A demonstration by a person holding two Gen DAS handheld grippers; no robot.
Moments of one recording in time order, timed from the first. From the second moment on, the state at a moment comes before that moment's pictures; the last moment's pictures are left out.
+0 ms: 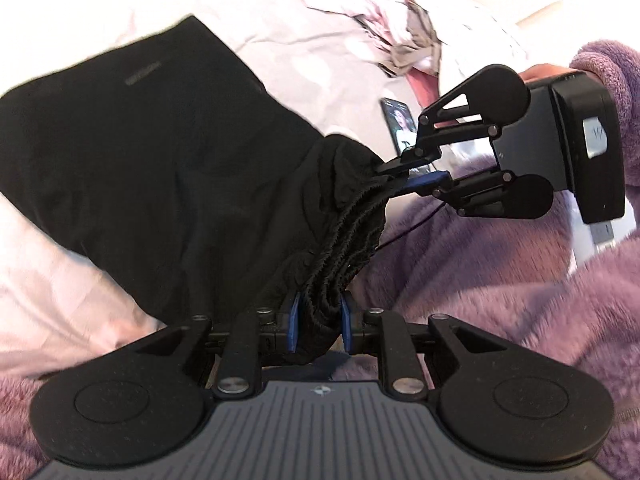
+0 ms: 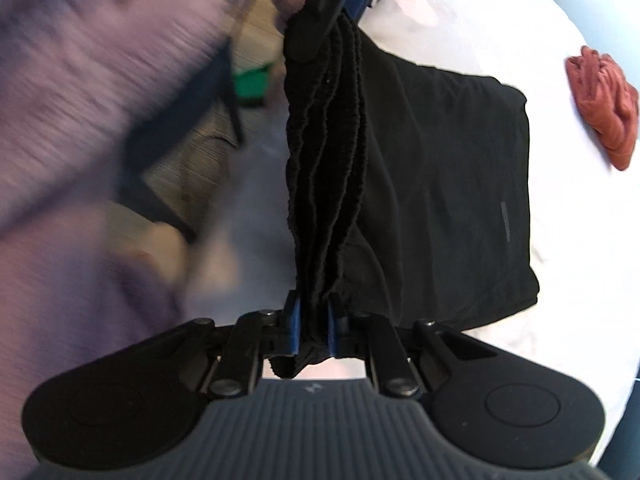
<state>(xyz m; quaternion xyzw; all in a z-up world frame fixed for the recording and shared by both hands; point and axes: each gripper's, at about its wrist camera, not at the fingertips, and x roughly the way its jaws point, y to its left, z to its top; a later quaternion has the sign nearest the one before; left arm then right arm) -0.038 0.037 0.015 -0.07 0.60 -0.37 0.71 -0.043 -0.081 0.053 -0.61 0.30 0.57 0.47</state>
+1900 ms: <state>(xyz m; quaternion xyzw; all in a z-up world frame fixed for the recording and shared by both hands) 0.099 0.113 -0.034 0.00 0.52 -0.18 0.84 0.167 -0.063 0.000 -0.22 0.41 0.42 0.78</state>
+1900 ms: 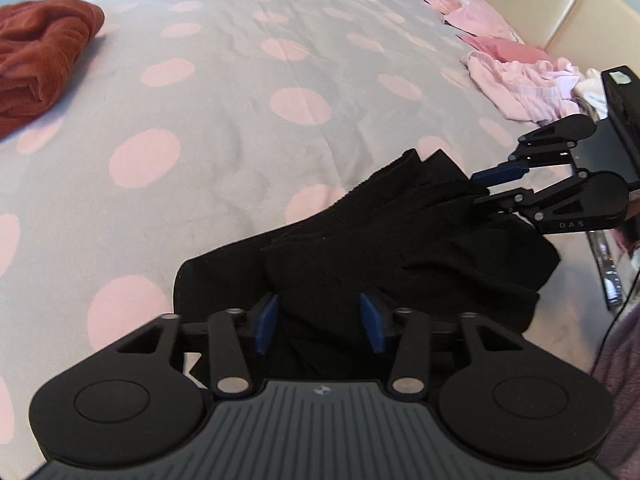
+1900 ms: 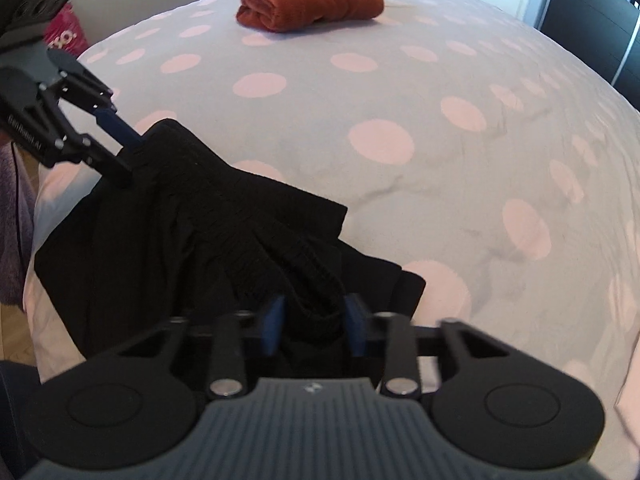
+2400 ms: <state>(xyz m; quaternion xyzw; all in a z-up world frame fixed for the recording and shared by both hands) 0.101 0.104 -0.023 0.05 0.44 -0.18 0.88 0.172 -0.042 0.055 -0.19 0.33 0.44 0.81</state>
